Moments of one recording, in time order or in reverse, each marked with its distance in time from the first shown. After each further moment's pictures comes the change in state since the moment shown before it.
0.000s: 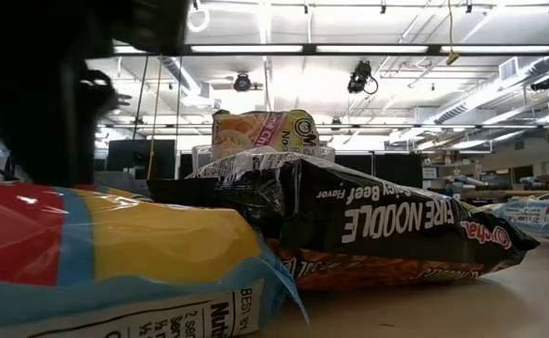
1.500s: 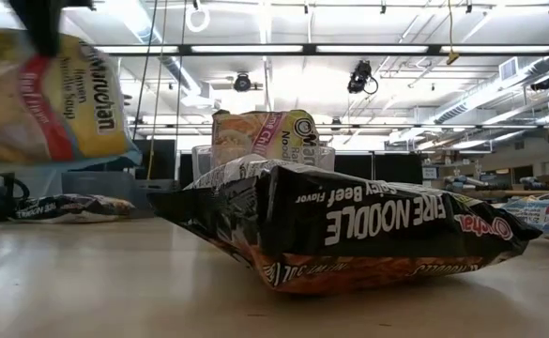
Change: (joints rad) left arm 0.049 -0.373 0.063 -0.671 -0.104 0.077; right arm 0.167 -0.001 -0.164 -0.058 0.066 0.266
